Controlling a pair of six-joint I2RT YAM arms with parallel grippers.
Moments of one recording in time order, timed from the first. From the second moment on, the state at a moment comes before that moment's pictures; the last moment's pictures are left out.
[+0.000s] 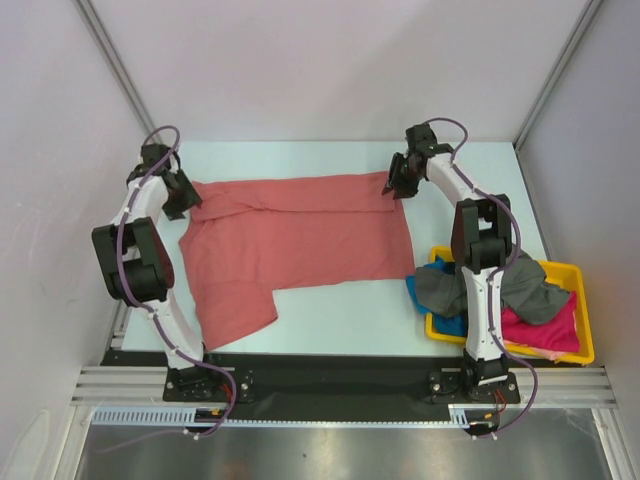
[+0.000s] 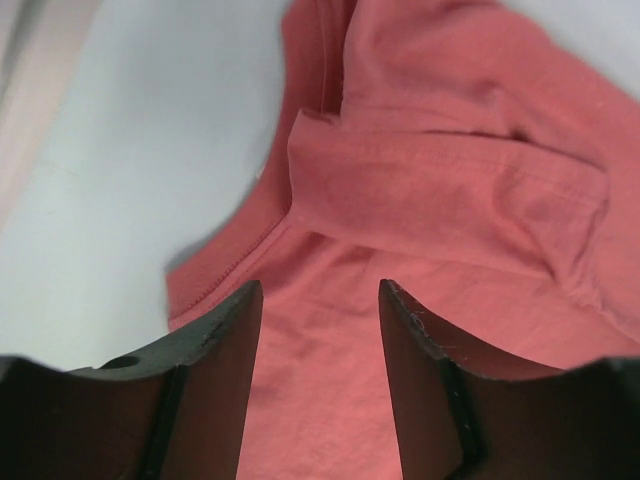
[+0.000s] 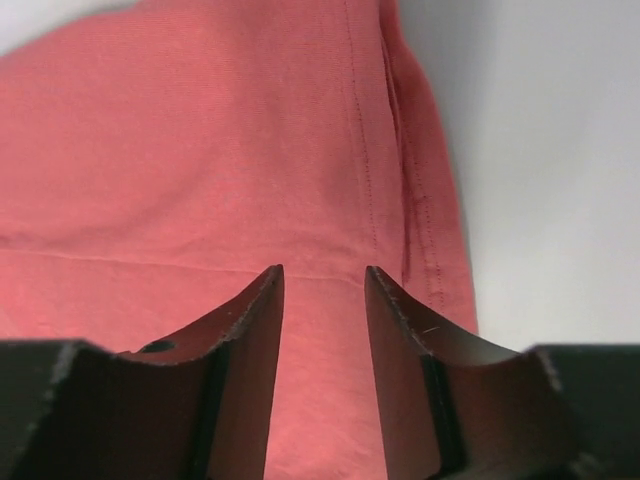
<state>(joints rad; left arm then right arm) 0.23 1.92 1.55 -0.63 -0.02 -0.36 0.20 2.32 2.03 -0.71 -0.19 0.47</state>
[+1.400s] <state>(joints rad) 0.23 2.13 1.67 -0.68 -0.03 -0.46 0.15 2.33 1.94 -0.67 -0.27 0.57</state>
